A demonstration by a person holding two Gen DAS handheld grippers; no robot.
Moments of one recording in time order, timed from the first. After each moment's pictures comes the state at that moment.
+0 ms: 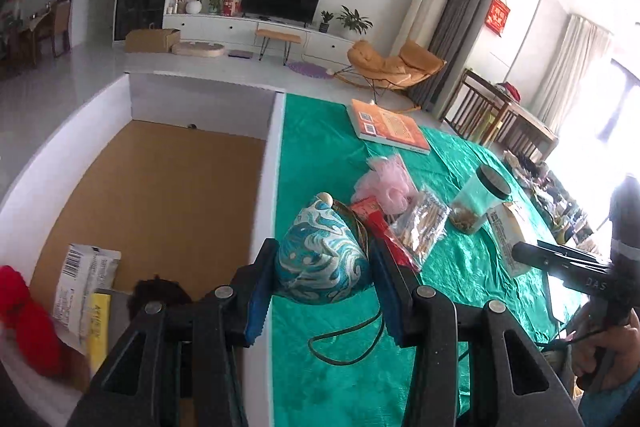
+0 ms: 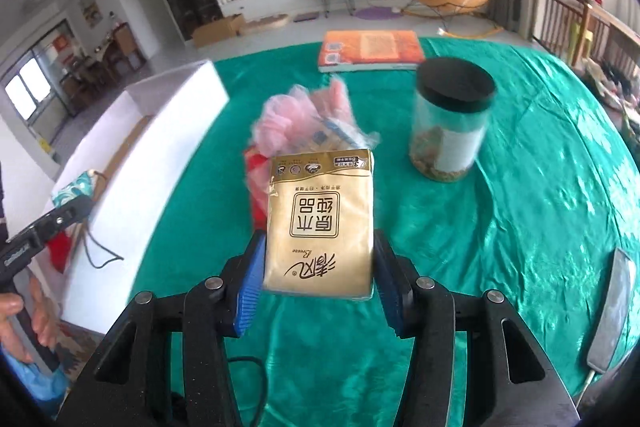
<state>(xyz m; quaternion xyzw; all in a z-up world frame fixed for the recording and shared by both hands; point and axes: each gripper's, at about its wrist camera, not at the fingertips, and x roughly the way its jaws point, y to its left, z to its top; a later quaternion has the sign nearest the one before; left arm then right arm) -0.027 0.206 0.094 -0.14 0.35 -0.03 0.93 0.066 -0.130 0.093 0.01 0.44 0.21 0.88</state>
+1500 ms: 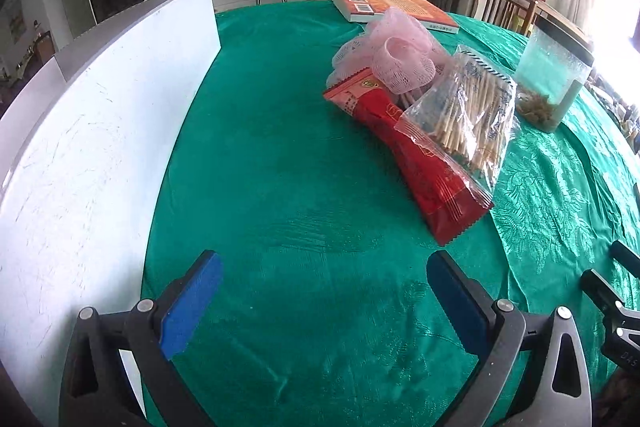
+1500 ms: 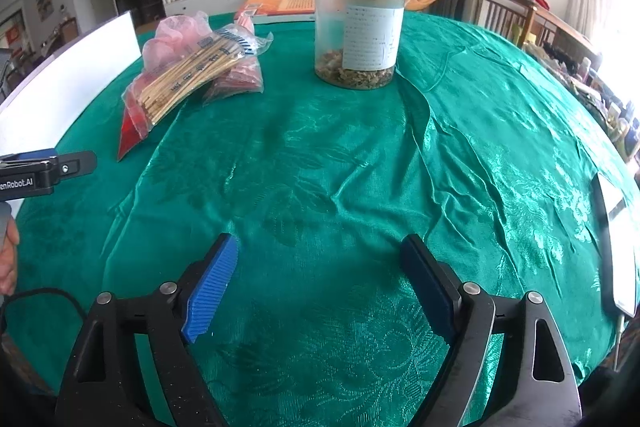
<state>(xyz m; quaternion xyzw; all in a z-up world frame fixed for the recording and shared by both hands) 0.070 0.083 -0.052 -0.01 0.46 -0.01 0.89 0.040 -0.186 -0.040 -0.03 0.42 0.06 0.91</state>
